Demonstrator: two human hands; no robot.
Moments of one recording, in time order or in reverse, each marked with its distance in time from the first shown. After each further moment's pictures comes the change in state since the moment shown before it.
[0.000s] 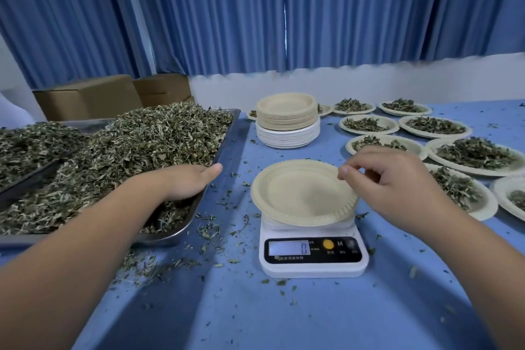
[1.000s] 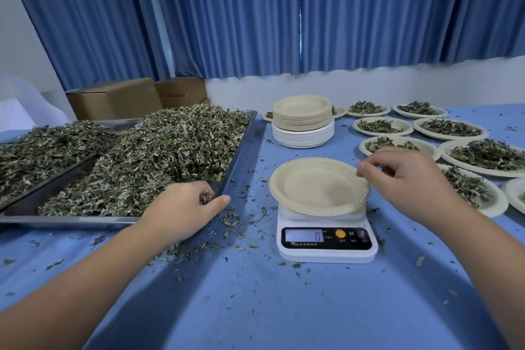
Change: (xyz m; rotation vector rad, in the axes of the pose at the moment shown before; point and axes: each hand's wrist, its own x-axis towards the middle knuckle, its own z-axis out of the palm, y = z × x) left_hand -0.088 -0.018 0.039 -0.089 0.441 0.030; right_hand -0.004 0.005 -0.002 0.034 0.032 0.043
